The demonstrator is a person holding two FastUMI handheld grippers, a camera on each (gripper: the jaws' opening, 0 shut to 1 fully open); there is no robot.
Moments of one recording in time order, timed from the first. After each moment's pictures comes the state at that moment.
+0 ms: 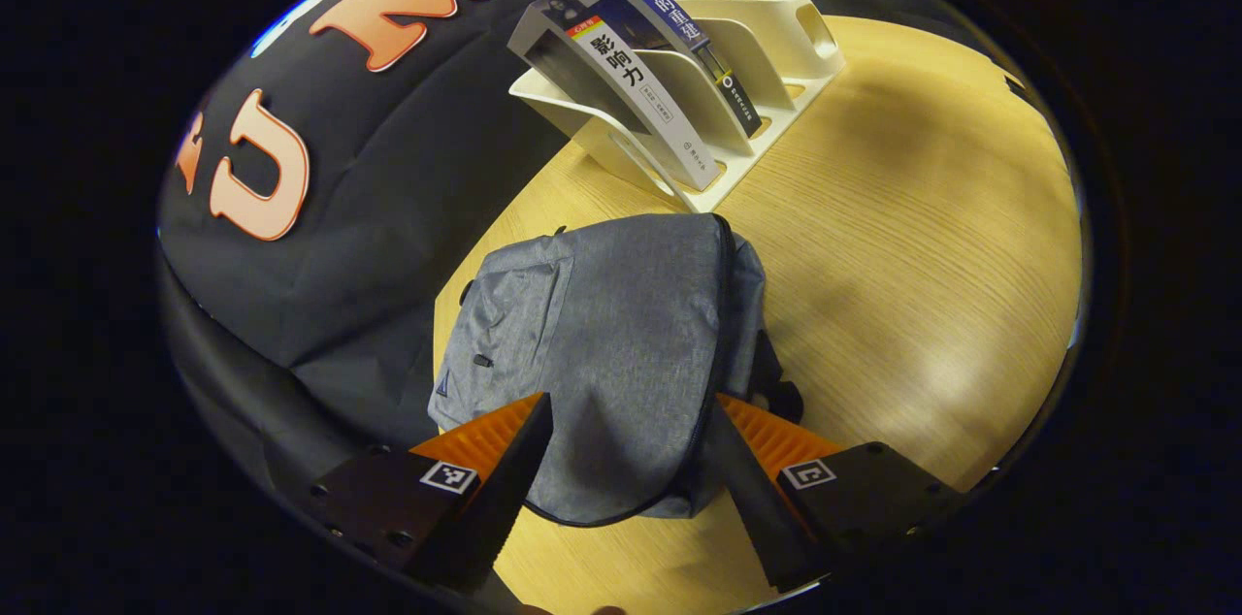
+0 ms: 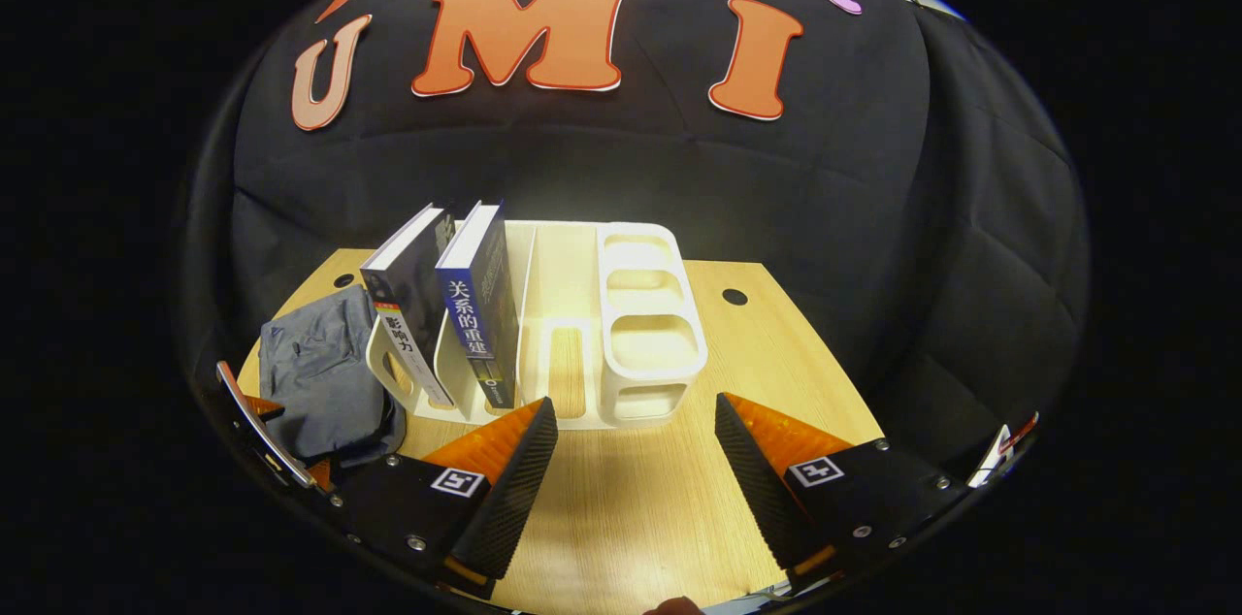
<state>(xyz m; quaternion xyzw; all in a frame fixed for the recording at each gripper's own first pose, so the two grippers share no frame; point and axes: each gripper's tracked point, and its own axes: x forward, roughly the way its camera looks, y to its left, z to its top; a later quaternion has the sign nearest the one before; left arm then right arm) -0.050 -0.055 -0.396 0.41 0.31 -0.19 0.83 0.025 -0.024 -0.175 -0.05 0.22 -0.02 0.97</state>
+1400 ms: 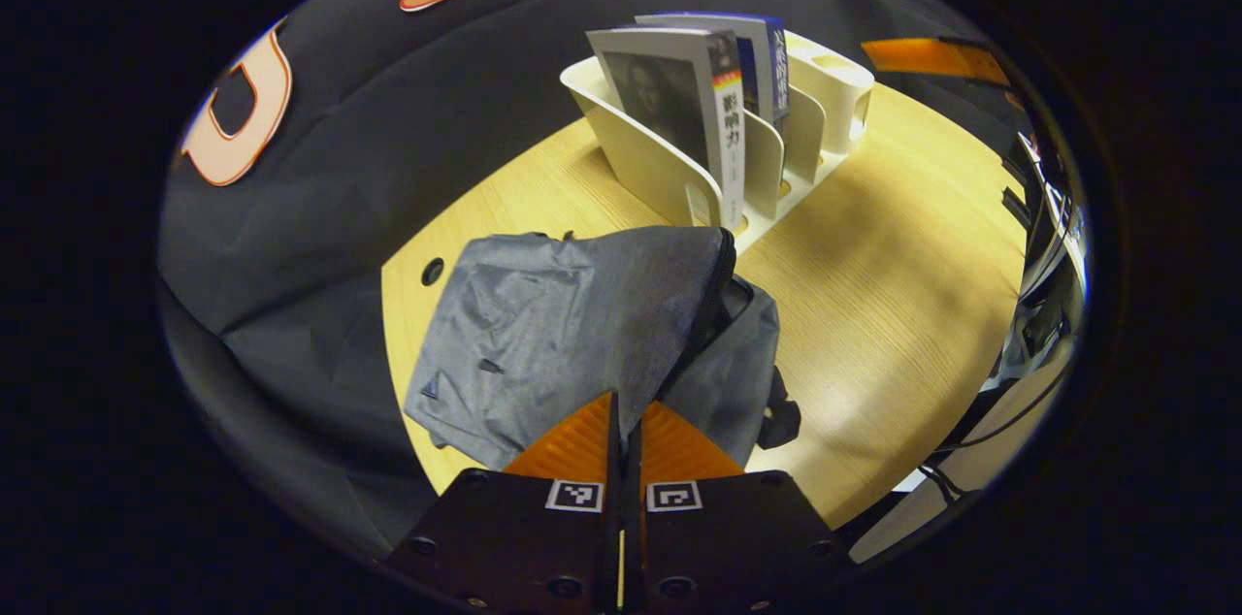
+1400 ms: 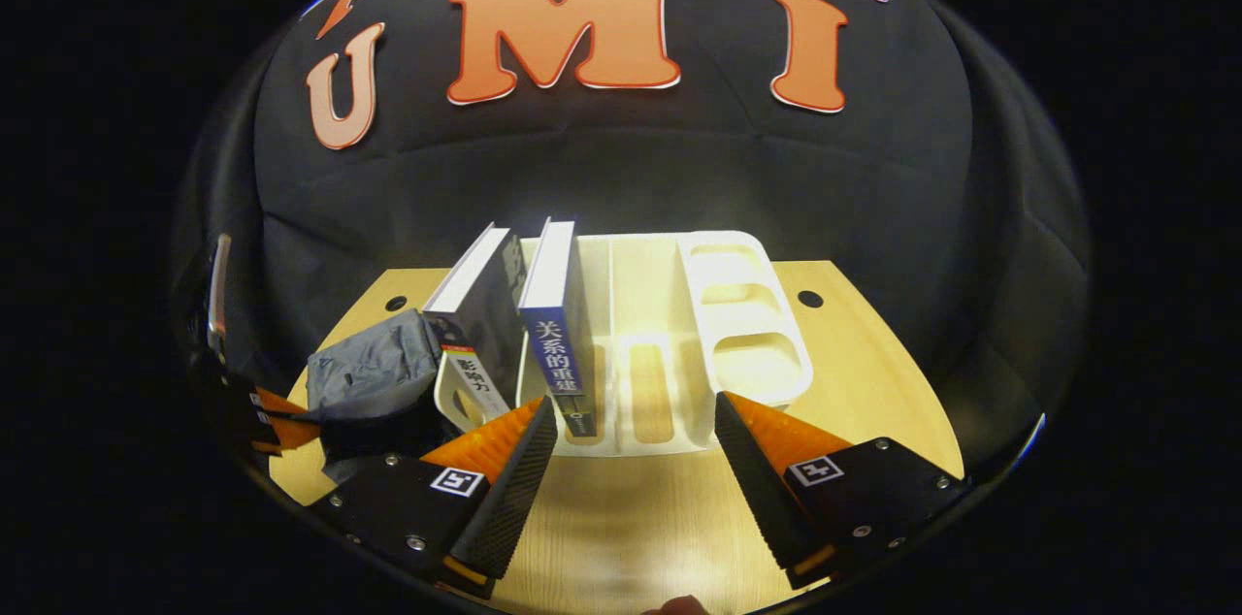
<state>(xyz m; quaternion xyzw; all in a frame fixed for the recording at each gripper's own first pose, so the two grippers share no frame) -0.004 -0.032 -0.302 0.29 0.41 -0.26 0.82 0.063 0.066 -0.171 -0.01 0.22 0.06 0.97</state>
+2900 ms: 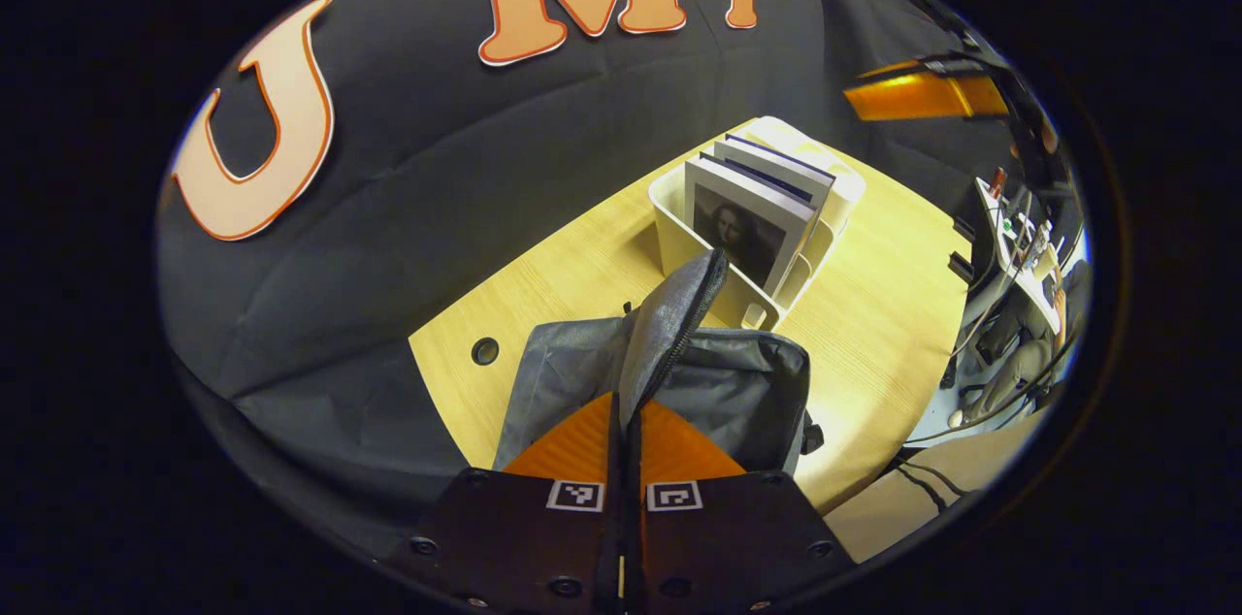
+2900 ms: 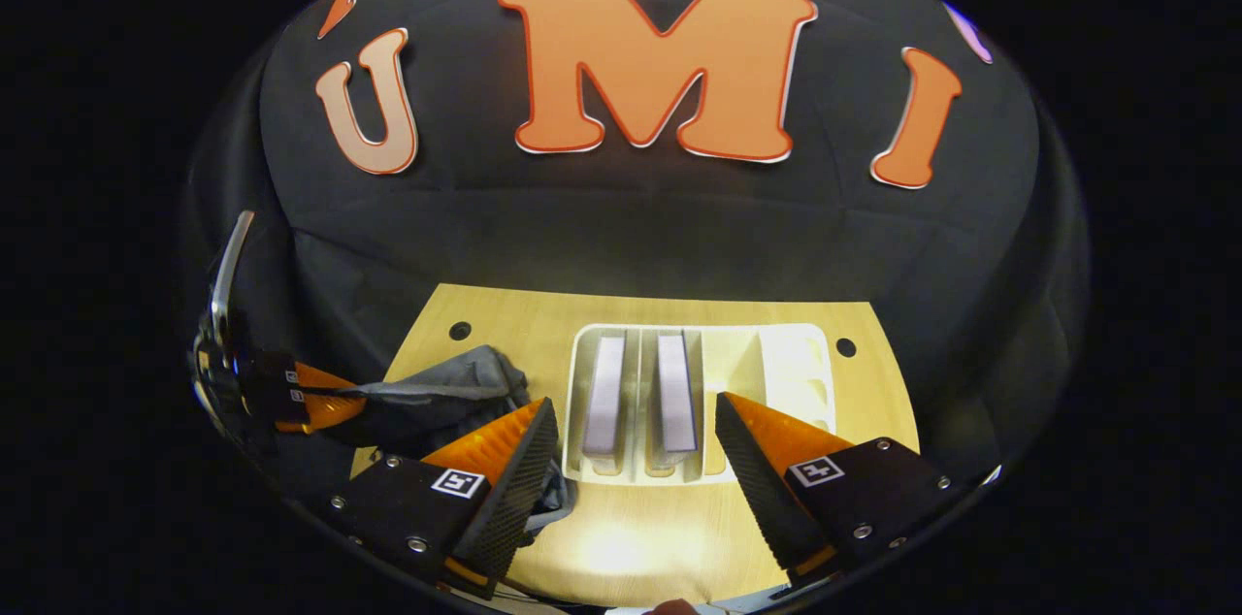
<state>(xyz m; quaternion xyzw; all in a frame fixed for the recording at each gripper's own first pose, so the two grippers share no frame) 0.099 0.014 -0.174 0.25 0.38 -0.36 0.82 0.104 0.175 0.002 -0.03 0.31 0.10 0.95</state>
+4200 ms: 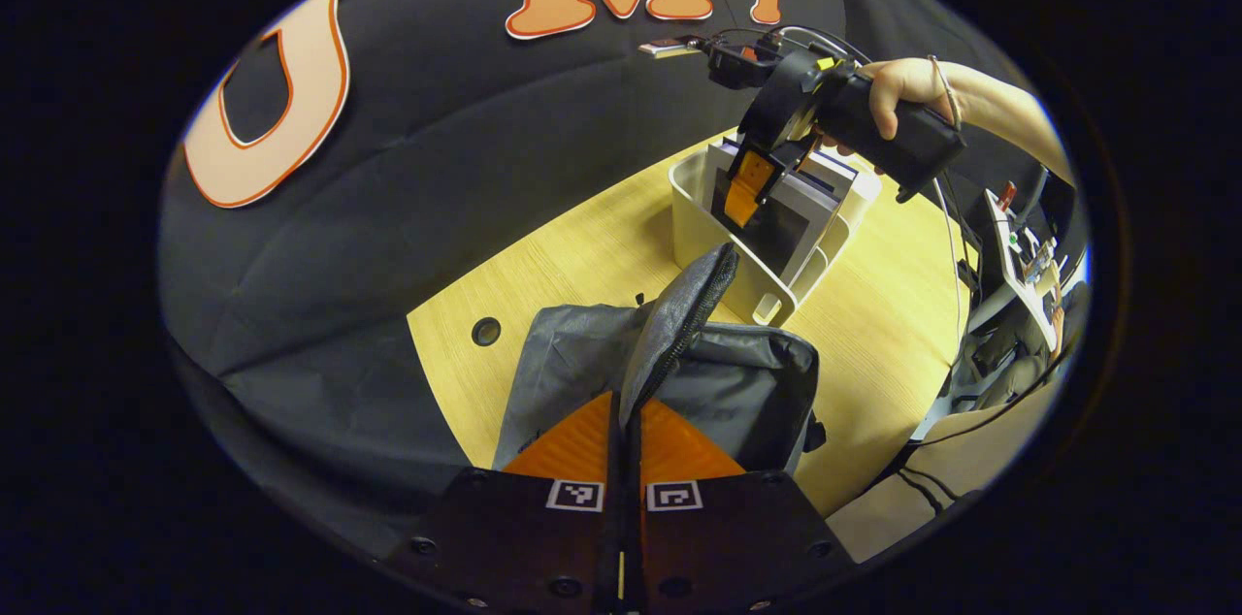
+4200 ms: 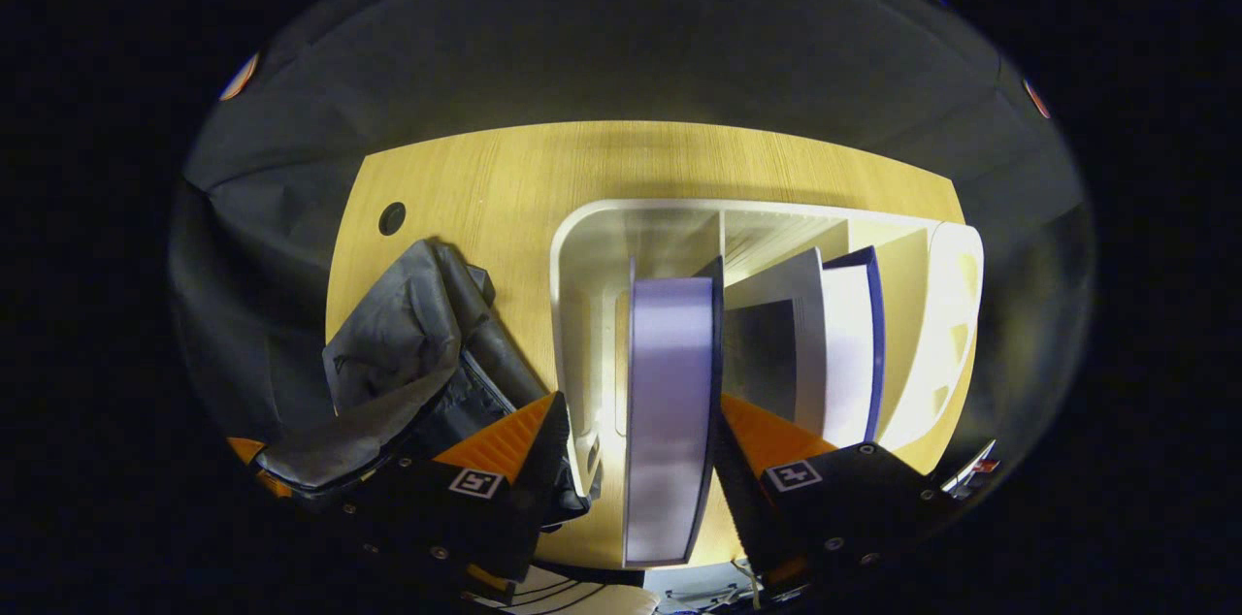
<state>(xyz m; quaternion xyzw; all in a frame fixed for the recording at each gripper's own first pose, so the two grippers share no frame) 0.103 0.030 -0.189 0.23 0.41 -0.34 0.82 0.190 0.221 -0.192 -0.04 0.57 0.07 0.82</state>
